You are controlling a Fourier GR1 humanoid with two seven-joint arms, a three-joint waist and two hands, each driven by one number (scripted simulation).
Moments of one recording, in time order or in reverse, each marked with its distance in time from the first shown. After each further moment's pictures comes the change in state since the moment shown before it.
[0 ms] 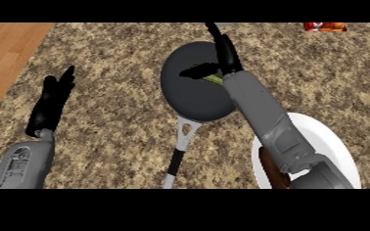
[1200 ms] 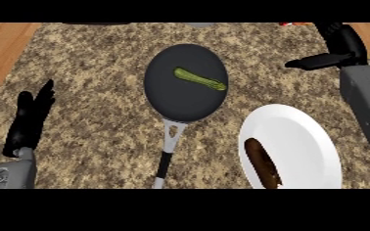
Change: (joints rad) left arm 0.125 0.022 0.063 -0.077 0.022 0.008 0.013; right arm 0.126 -0.504 -0.162 0.040 -0.098 0.519 -0.138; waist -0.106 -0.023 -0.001
